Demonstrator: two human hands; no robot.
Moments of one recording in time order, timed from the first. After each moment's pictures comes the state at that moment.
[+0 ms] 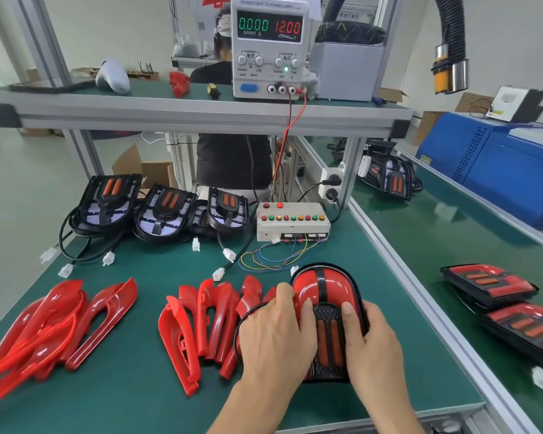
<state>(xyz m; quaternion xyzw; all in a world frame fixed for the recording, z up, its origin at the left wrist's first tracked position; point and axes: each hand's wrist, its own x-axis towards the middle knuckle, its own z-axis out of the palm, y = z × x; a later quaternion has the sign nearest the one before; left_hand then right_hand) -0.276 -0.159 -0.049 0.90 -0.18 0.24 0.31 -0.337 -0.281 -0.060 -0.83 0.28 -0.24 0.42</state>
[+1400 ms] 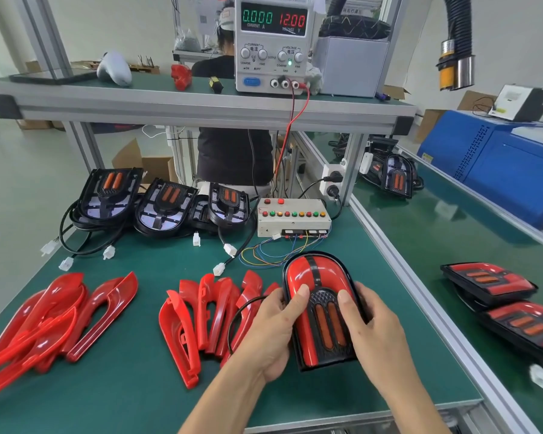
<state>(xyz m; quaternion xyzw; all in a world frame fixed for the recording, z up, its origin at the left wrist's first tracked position) -0.254 -0.157 -0.064 0.52 -0.07 -0.30 0.80 -0.334 -0.299 -0.049 -0.83 0.24 -0.17 0.48</state>
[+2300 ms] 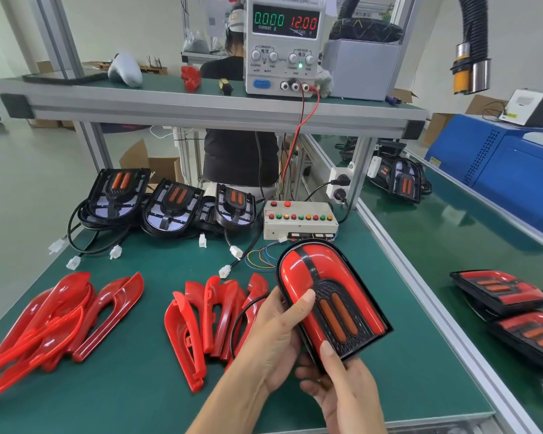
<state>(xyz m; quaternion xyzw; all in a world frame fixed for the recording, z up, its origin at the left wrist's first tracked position) -0.259 -0.148 -0.053 0.41 -0.08 -0.29 0.86 -0.354 -0.233 -0.077 -0.53 0.24 -0.12 0.80</state>
